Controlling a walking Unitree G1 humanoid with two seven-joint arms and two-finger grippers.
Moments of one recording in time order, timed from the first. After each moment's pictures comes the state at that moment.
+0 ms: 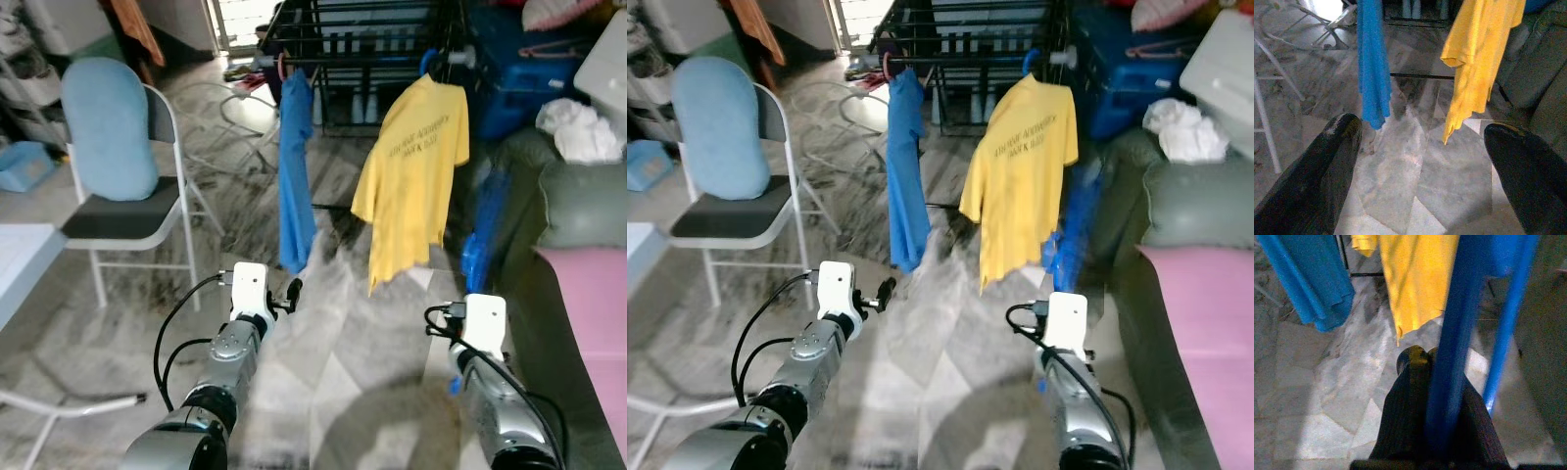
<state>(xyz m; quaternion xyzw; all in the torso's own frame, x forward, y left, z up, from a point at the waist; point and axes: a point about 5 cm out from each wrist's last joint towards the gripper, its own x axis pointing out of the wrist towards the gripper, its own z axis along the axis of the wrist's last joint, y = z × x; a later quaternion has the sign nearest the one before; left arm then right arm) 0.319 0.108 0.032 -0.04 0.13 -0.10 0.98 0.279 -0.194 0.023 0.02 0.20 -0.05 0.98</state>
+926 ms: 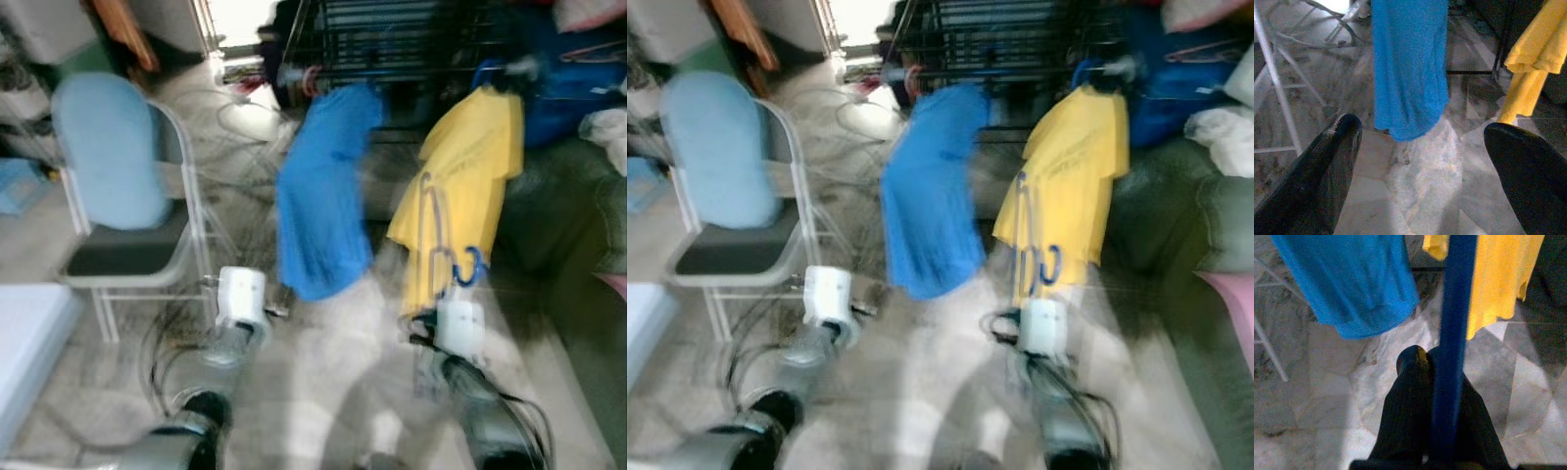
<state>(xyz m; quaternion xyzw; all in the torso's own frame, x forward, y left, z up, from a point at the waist) 0.312 0.108 0.022 -0.03 0.16 -0.11 0.98 0.271 -0.182 0.010 0.02 0.23 -0.02 0.97</state>
